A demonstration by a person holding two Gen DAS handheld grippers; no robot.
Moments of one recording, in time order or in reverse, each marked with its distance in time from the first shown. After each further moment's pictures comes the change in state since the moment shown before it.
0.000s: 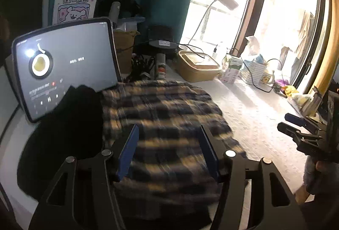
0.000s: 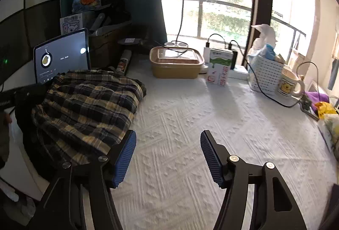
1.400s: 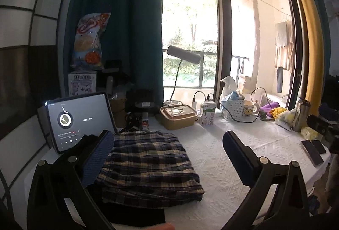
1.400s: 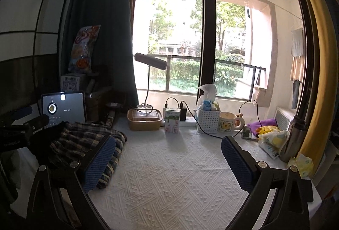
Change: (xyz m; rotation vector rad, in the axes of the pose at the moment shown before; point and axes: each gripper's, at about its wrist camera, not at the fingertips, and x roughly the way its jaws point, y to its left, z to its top) left arm -0.122 -0.122 -0.020 0.132 -0.385 0.108; right arm -0.208 -0.010 -0.028 0.058 -0.384 -0.194
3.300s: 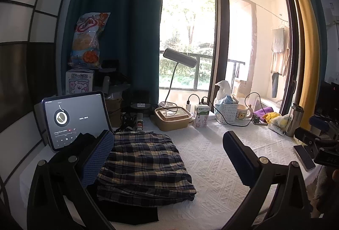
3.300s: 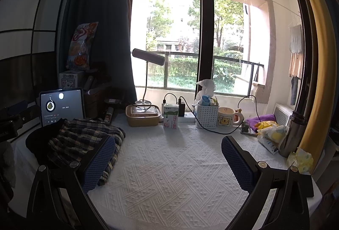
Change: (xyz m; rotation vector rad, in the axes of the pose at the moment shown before) left arm -0.009 0.000 0.004 -0.036 0.000 -0.034; right arm 0.003 0.003 -0.007 0.002 0.024 -0.010
